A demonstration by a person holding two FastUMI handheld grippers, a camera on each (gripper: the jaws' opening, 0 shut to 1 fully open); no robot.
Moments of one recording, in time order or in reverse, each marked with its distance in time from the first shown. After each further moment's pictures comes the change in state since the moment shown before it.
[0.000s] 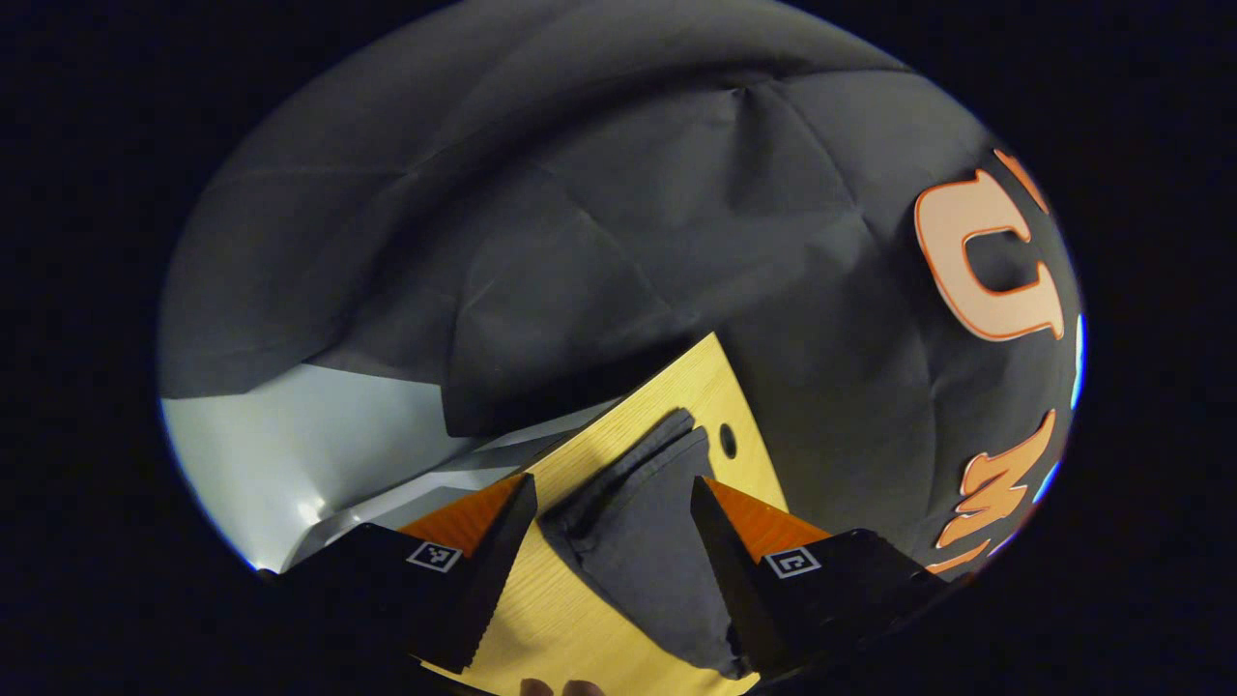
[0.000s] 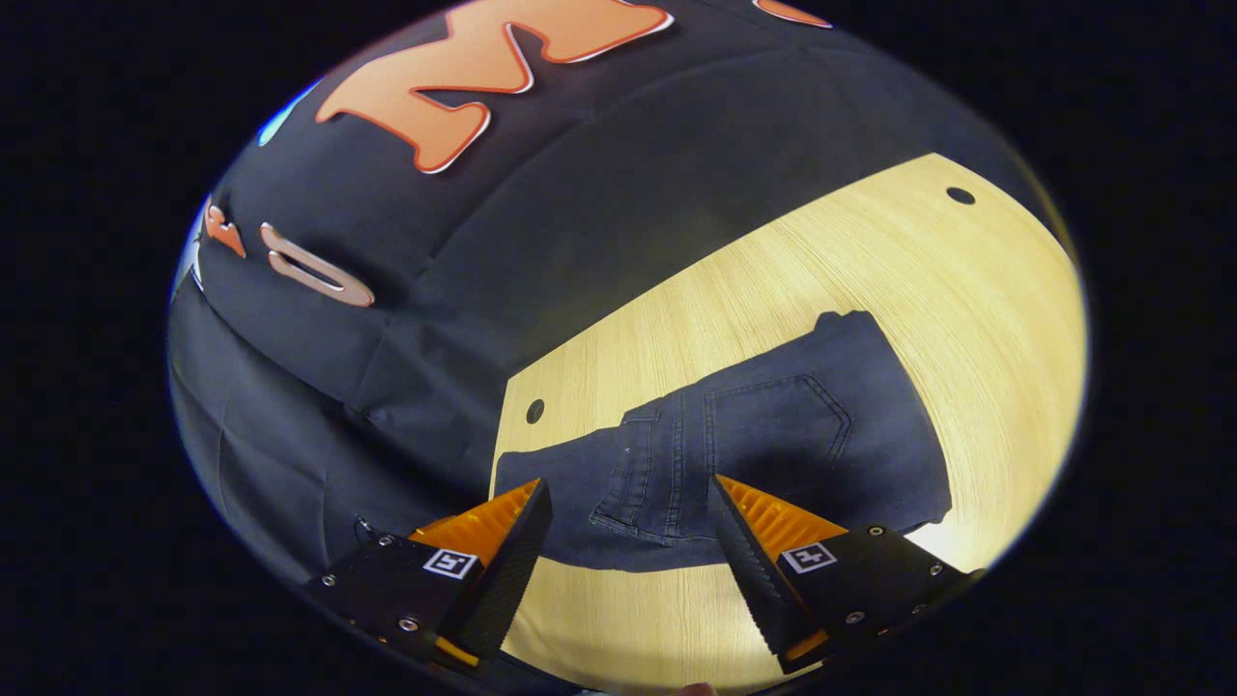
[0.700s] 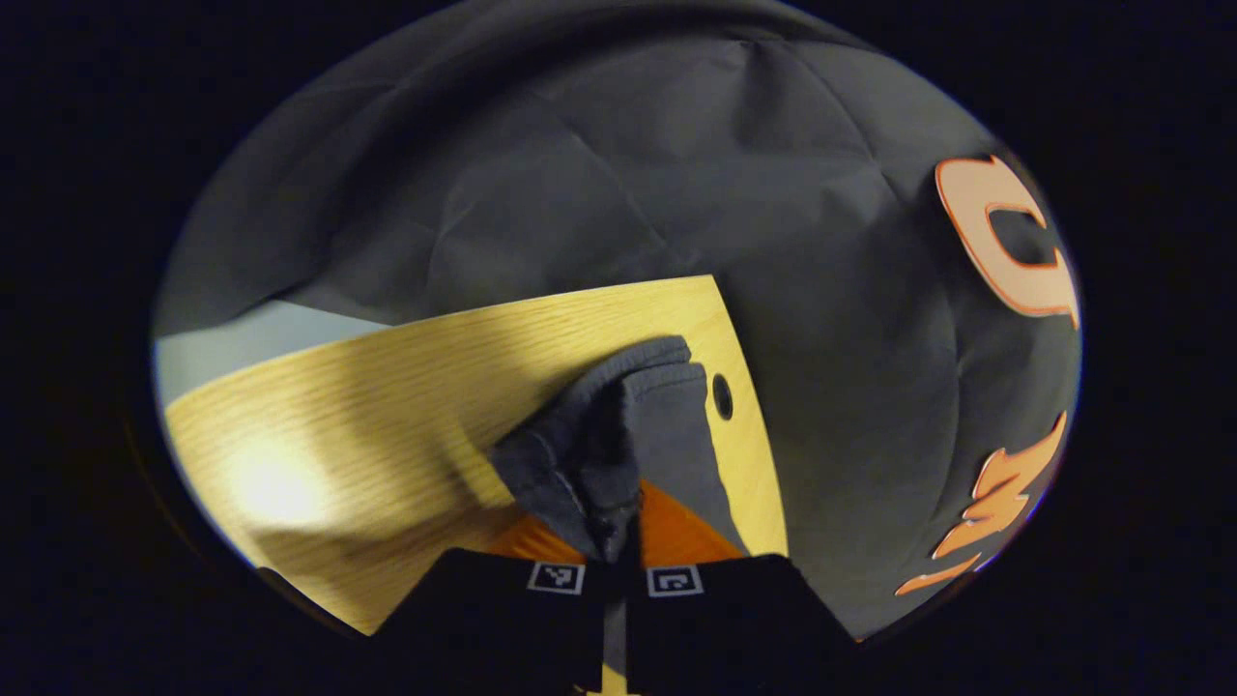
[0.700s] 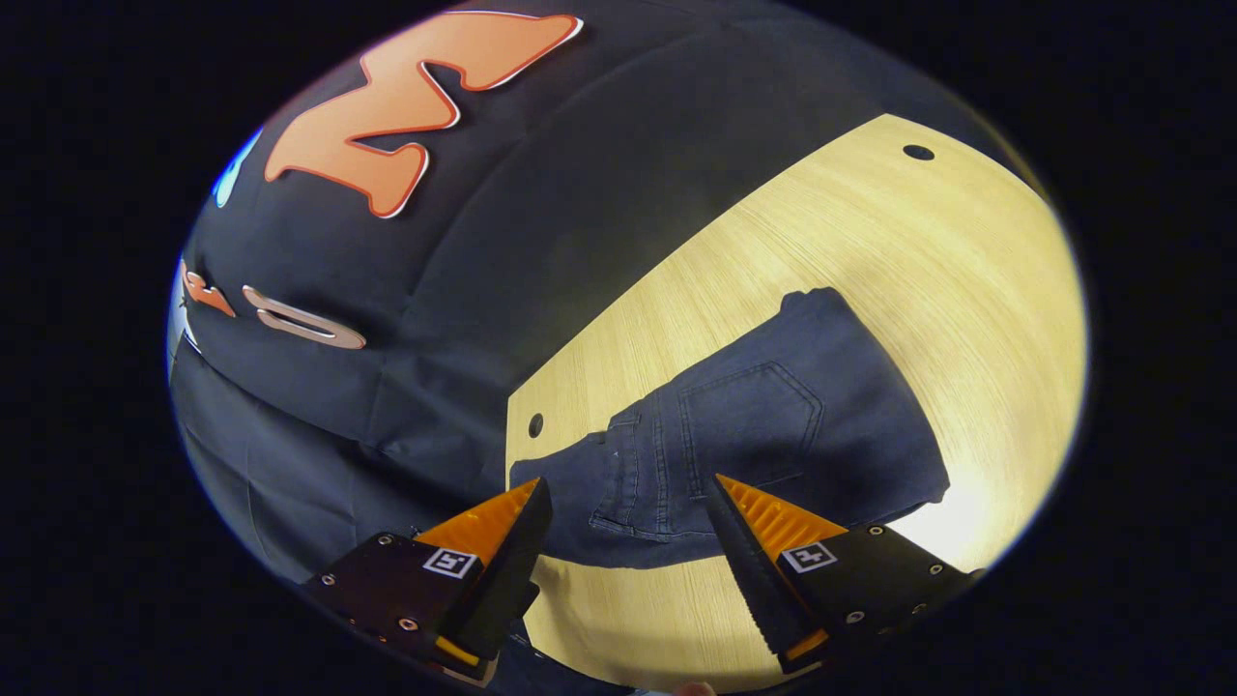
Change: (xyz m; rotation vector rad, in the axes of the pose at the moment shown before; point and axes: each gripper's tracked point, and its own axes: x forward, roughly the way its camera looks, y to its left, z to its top) left arm 0.088 -0.058 -0.071 -0.117 0.049 -0.037; right arm -0.013 -0.022 0.011 0.126 0.003 0.006
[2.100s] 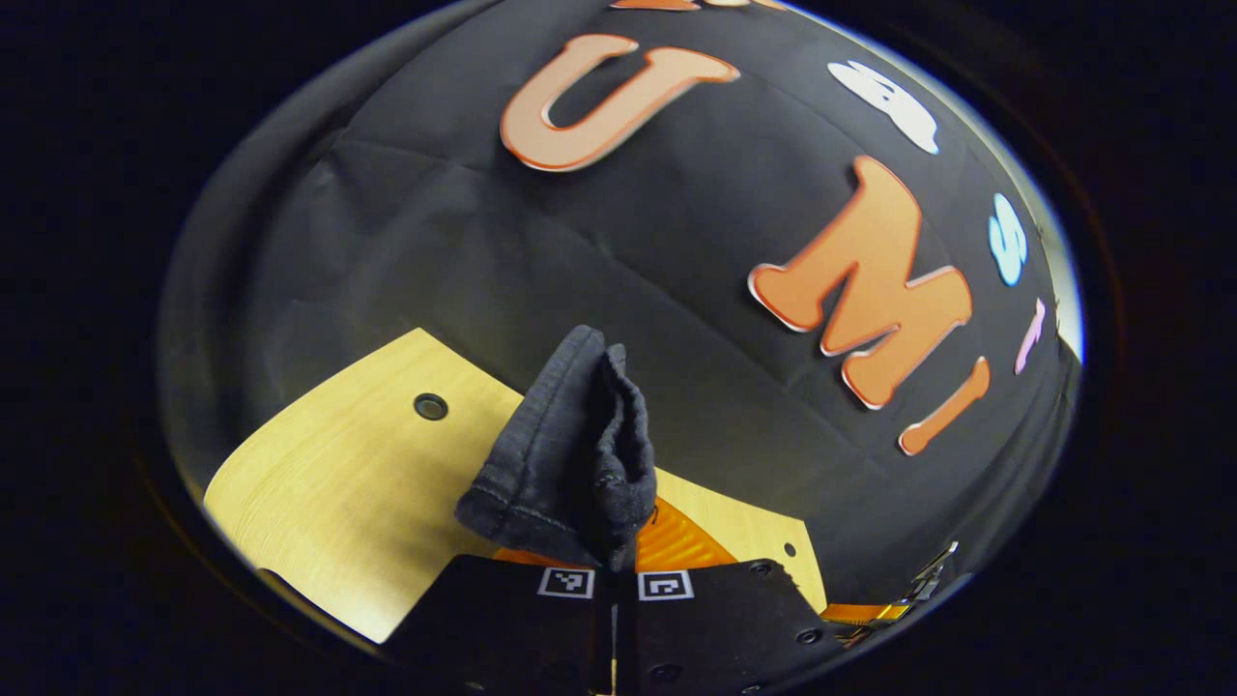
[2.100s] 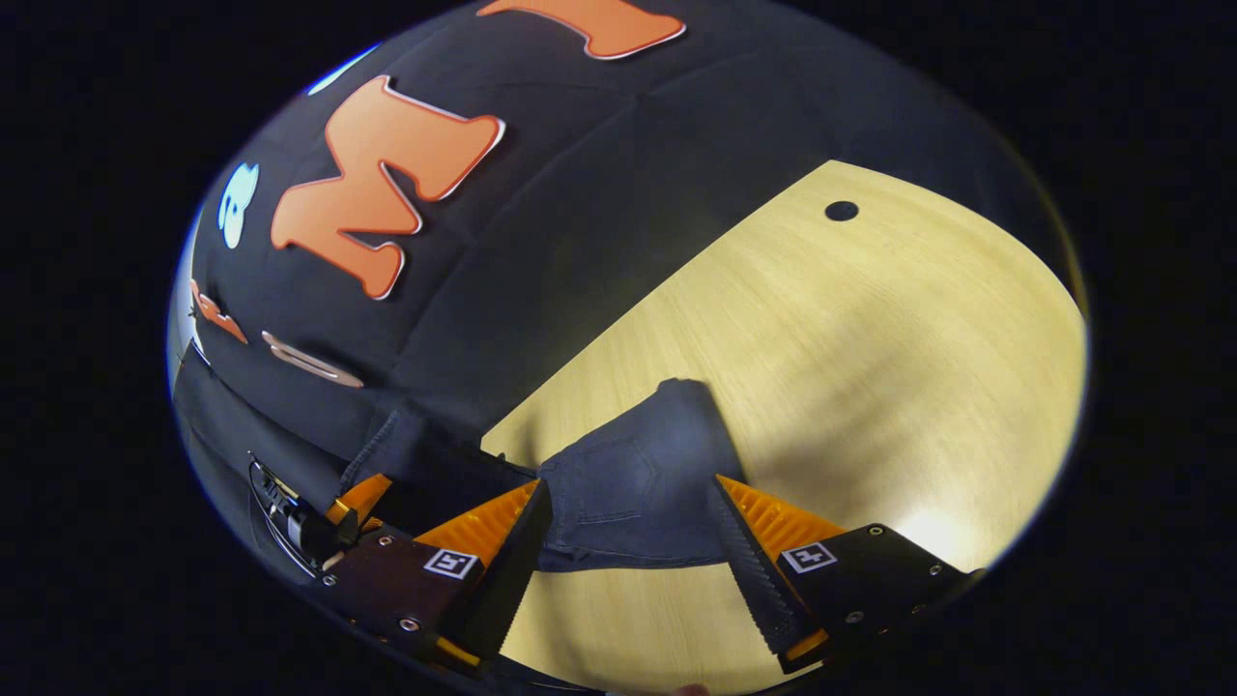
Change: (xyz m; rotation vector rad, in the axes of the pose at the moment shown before) left arm -0.149 -0.308 -0.173 0.708 -0.072 -0.245; right arm -0.101 -0.122 0.072 -0.009 -0.141 -0.029
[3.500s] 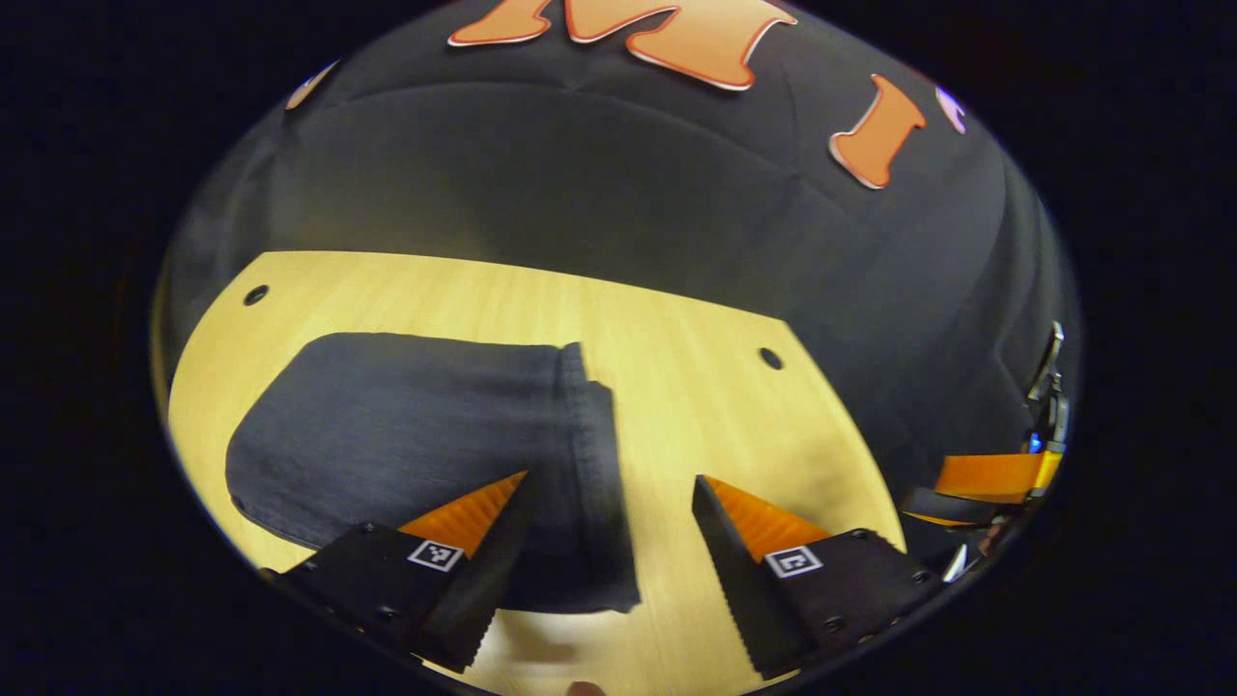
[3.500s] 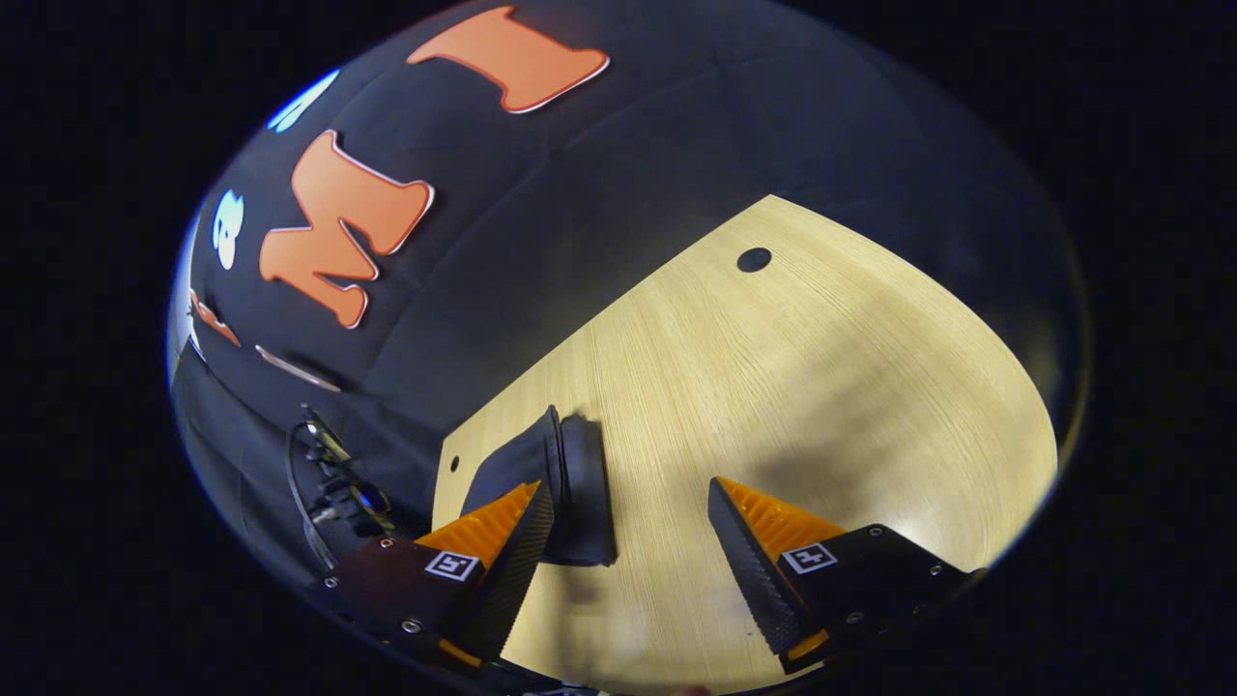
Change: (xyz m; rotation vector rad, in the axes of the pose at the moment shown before) left arm 0.058 -0.191 -0.284 0.312 0.370 -0.111; right arm -0.060 -0.106 0.055 -0.088 0.019 -0.052
